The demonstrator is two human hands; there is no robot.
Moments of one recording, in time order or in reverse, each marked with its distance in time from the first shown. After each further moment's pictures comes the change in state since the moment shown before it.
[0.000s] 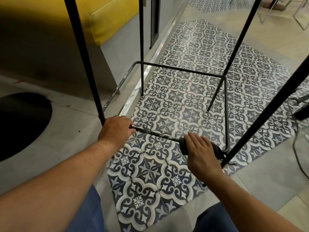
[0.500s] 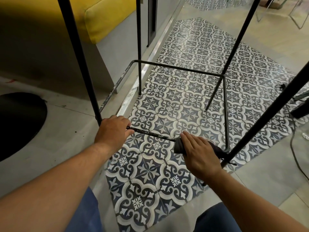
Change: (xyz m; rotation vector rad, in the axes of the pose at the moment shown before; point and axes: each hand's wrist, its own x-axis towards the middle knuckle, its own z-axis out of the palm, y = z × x) left_hand 0.002 -0.006 0.005 0.000 -0.004 0.012; right_hand 0.003 0.000 -0.005 -0.048 -0.020 -0.107
